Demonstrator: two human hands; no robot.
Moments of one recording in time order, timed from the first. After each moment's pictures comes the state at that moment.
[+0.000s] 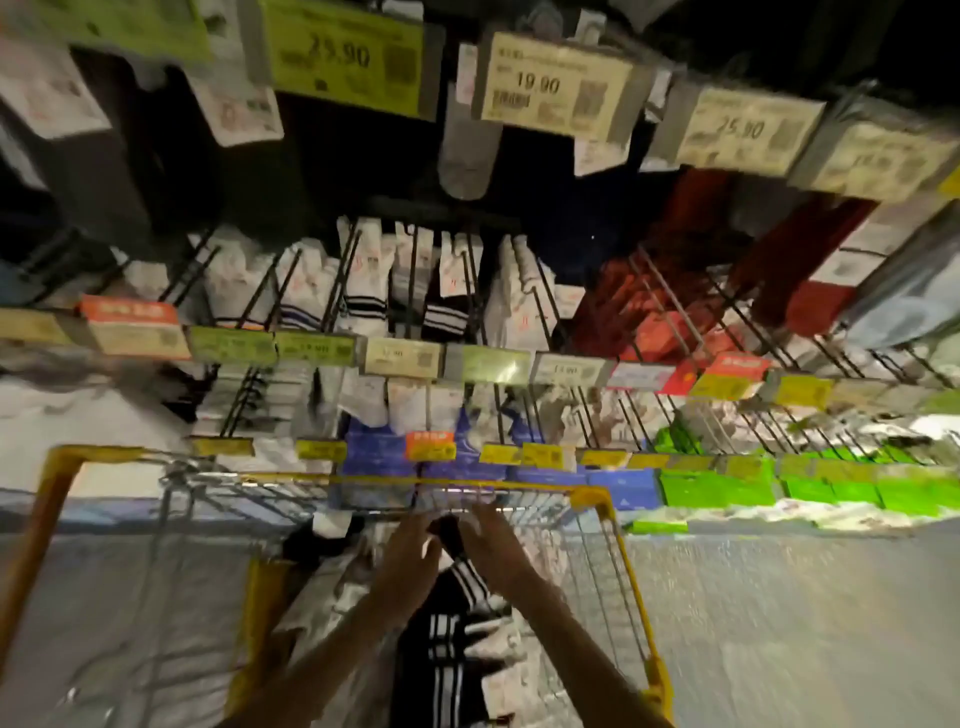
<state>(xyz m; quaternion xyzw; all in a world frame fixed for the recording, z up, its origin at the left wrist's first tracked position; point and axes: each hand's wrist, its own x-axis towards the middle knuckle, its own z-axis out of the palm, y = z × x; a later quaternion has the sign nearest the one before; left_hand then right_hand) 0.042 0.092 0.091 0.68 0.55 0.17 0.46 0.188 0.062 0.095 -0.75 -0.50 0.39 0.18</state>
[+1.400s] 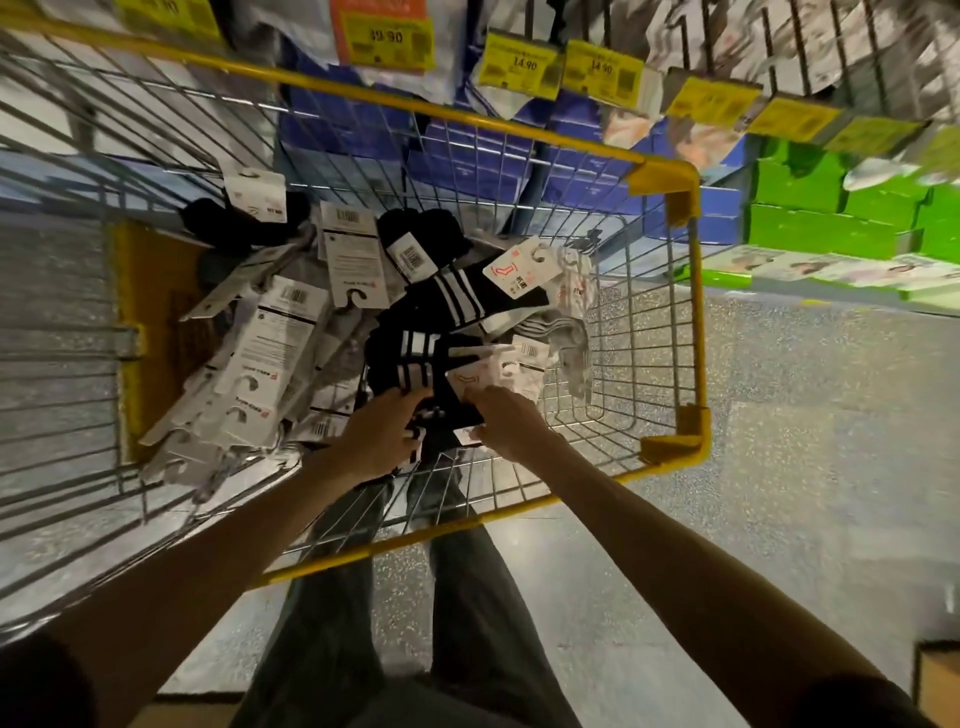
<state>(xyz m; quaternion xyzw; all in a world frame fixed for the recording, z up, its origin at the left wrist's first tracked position) 0.031 -0.077 -0.120 0.75 0.48 -0.15 0.44 0.230 -0.110 -0.126 -0.66 -0.63 0.40 -0.13</state>
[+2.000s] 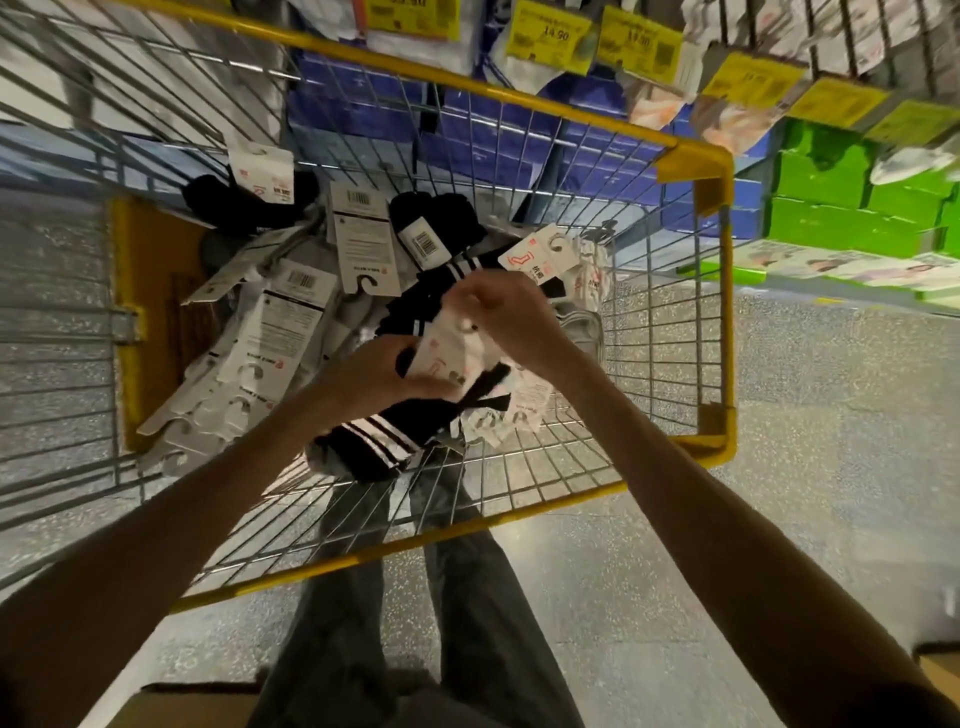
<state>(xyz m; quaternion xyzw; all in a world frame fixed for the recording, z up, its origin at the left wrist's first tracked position) 0.025 -0.017 -0.084 0.65 0.47 -0.07 0.59 0.221 -0.016 -0.053 -0.66 -0.50 0.52 0.21</state>
